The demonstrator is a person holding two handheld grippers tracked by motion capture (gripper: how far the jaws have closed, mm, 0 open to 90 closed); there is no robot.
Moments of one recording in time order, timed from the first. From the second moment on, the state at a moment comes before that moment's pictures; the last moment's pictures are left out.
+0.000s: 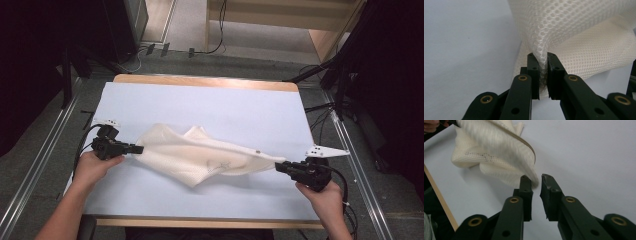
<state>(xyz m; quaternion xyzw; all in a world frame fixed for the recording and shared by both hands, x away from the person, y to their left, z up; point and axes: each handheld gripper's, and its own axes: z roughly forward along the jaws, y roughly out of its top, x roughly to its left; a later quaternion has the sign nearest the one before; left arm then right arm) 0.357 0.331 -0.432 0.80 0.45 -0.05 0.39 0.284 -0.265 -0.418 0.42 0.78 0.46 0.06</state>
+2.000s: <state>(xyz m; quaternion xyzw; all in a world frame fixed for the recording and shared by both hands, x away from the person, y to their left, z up) 0.385 0.227 -0.382 0.82 0.40 -0.05 0.40 0.359 -0.131 -0.432 0.34 0.82 0.46 0.00</state>
